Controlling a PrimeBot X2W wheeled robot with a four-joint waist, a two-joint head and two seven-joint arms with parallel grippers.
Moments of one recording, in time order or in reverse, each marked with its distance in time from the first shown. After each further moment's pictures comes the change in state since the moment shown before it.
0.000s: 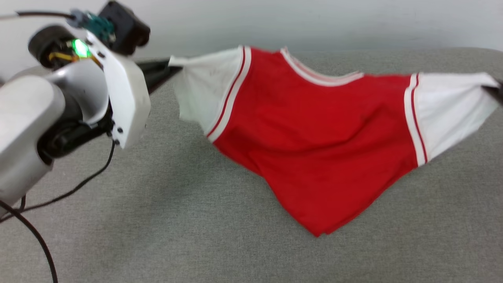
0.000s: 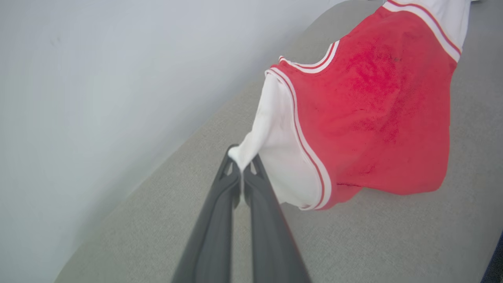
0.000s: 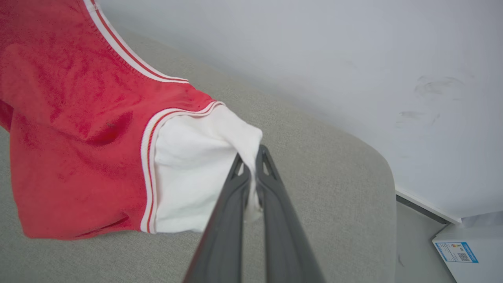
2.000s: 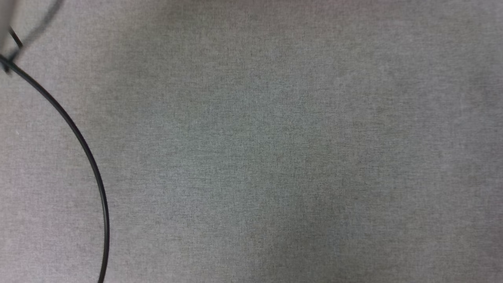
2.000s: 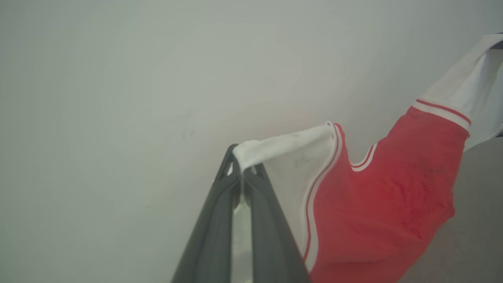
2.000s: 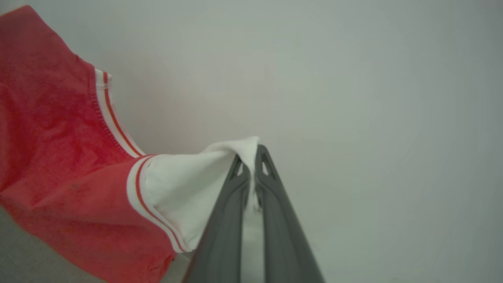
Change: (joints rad) left arm -0.482 -0.397 0.147 0.792 0.182 0.001 -0.547; right arm -1.044 0.517 0.360 0.859 -0.353 0.000 -0.451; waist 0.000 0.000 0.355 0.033
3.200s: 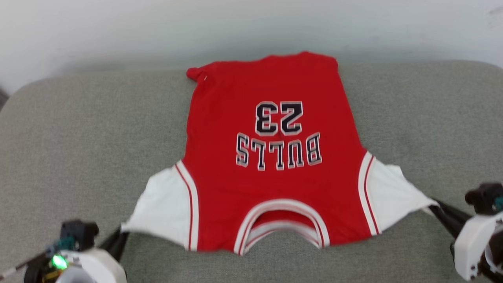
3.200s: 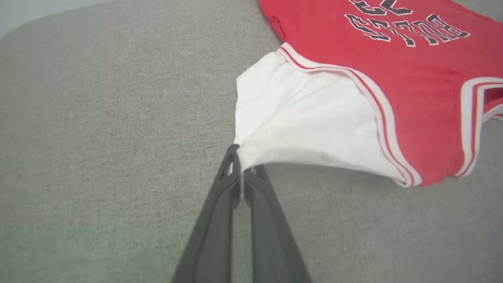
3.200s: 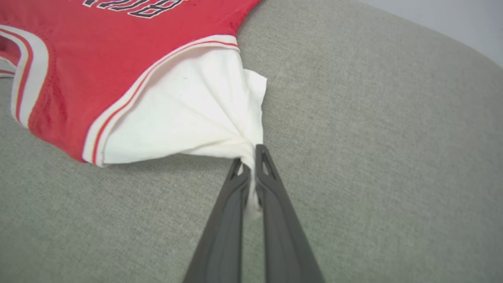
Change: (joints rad) left arm 1.397 0.343 0.121 -0.612 -0.139 0.278 -0.037; right arm 1.196 -0.338 0.106 -0.403 0.365 0.000 -0.154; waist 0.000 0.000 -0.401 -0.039
